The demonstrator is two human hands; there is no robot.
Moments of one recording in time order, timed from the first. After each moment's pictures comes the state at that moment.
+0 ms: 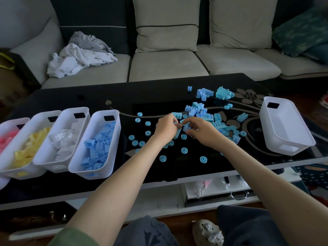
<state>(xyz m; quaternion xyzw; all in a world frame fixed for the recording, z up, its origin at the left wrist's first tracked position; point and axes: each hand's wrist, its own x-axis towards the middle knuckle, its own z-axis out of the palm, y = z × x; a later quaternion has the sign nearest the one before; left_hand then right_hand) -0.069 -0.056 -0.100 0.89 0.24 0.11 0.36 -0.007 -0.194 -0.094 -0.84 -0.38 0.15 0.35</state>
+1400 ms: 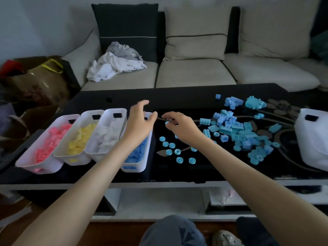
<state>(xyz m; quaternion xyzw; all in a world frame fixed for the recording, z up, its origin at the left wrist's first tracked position) -0.209 0.030 -0.038 0.84 0.30 0.30 0.33 -0.103 -0.082 -0.052 -0.77 -0.46 0.12 0.42</state>
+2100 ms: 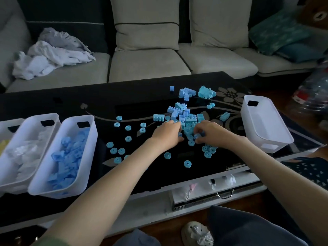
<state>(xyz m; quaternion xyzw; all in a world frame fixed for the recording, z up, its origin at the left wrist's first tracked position) -0.042 -0.091 -0.101 0.98 0.06 -0.01 0.17 0.045 -0.252 -0.094 -0.90 -0.38 0.14 0.12</state>
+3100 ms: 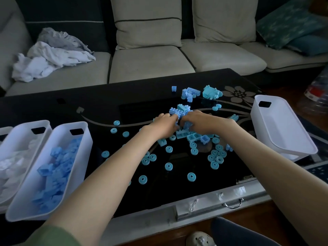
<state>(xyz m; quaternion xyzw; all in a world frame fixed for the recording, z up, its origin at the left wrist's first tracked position) 0.011 -0.055 -0.098 0.99 0.08 -0.08 0.11 0.095 -0.191 -0.092 -0.87 -0.46 0.16 0.05</state>
